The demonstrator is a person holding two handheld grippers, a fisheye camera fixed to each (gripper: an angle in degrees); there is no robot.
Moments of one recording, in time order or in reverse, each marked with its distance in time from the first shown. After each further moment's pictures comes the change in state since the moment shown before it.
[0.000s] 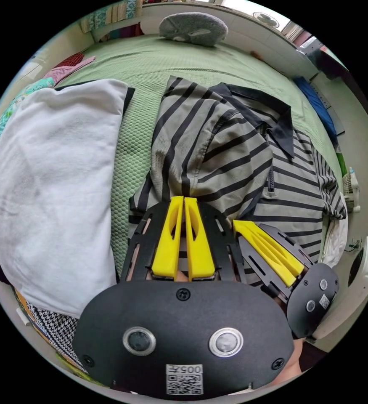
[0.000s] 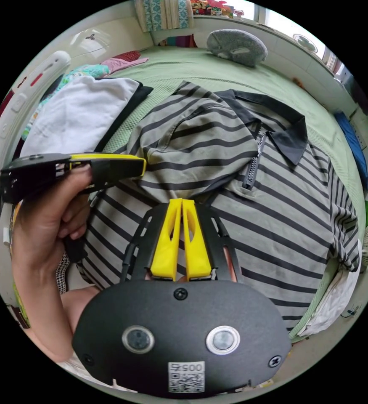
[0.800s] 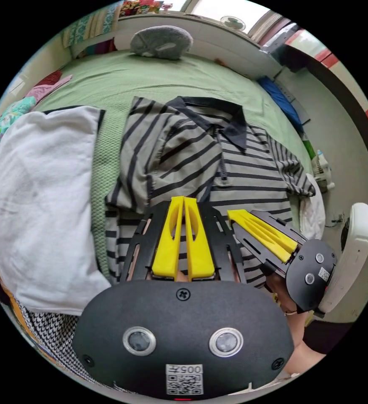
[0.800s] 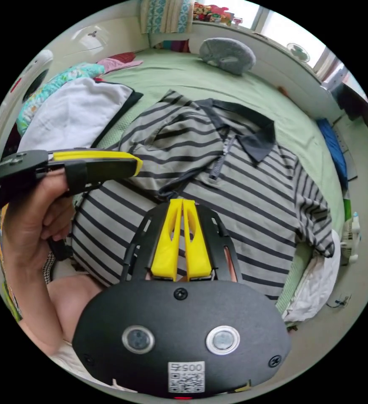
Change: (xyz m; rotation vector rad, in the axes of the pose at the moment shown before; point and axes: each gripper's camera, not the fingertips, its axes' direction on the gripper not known) left arm 0.073 0.040 -0.031 0.085 0.163 0.144; right arm 0.011 0.055 -0.026 0.022 0.149 -0.004
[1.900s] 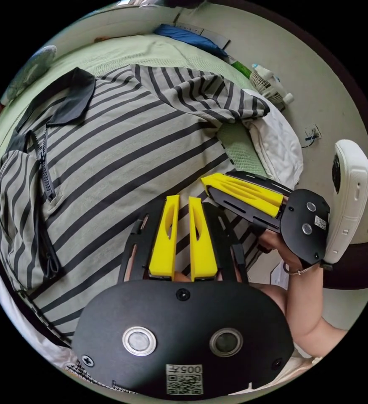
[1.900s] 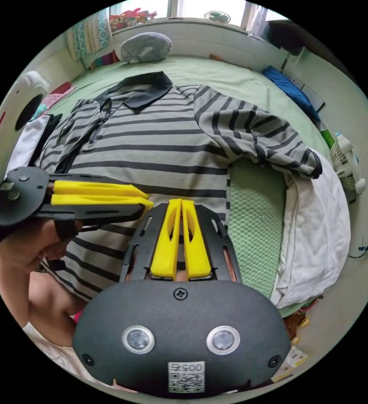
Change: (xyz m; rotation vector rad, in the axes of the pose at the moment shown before) left arm 0.254 0.008 0.128 -0.224 0.158 0.484; right arm 0.174 0.209 0.059 0.015 0.034 0.291
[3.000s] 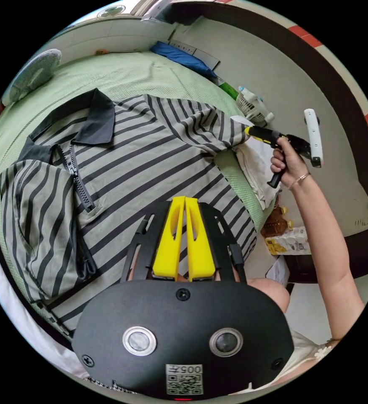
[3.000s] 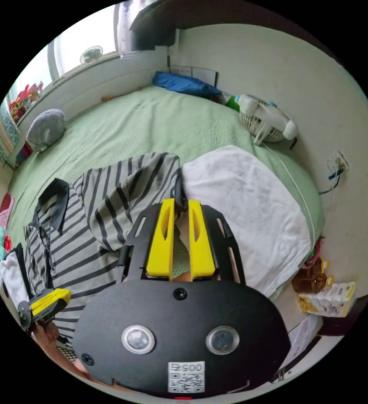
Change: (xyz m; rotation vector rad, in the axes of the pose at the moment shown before) left arm -0.031 0.006 -0.054 0.110 0.070 0.038; right arm 0.180 -0.016 -0.053 0.146 0.201 0.575
